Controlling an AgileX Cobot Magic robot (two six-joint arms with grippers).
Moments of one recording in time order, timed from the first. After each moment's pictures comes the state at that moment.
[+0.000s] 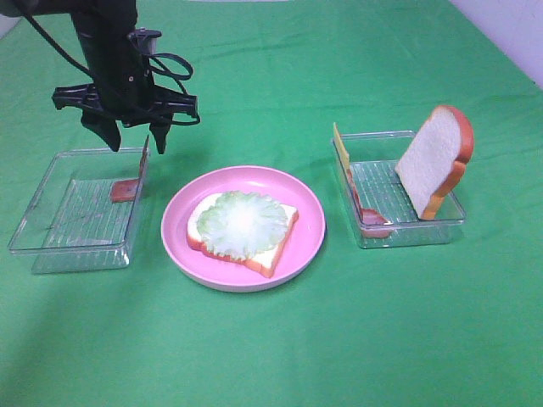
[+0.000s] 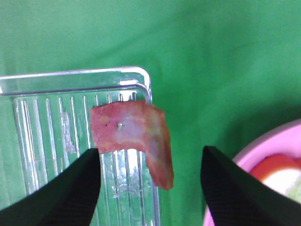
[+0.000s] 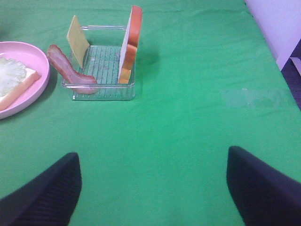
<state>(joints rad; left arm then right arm) -0.36 2.25 -1.88 0.13 1.05 -0.43 -0.01 -0.01 -0.51 0.08 1.07 -0.12</state>
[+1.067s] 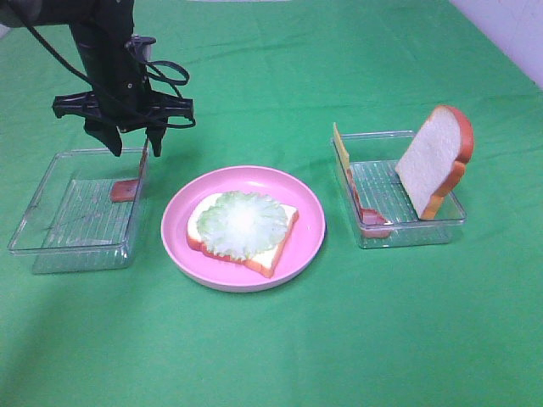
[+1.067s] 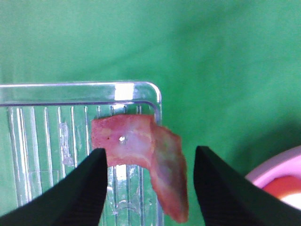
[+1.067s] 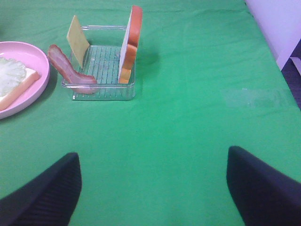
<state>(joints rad) -0.34 2.28 -1.88 0.11 1.02 -0.45 -0.01 -0.01 -0.51 0.08 1.07 -0.12</state>
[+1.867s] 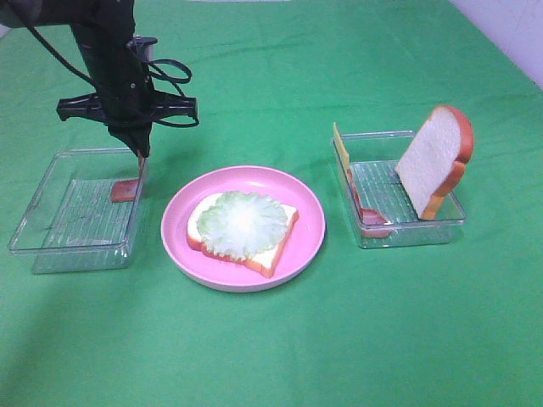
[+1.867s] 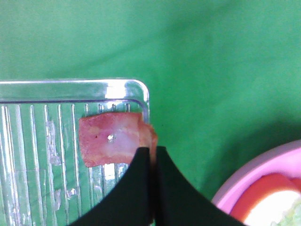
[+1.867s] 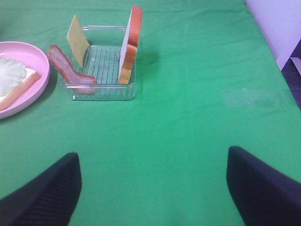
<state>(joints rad) -0.34 2.28 -1.88 0.08 1.01 -0.45 -0.01 -0.01 -0.51 0.08 1.07 -0.12</state>
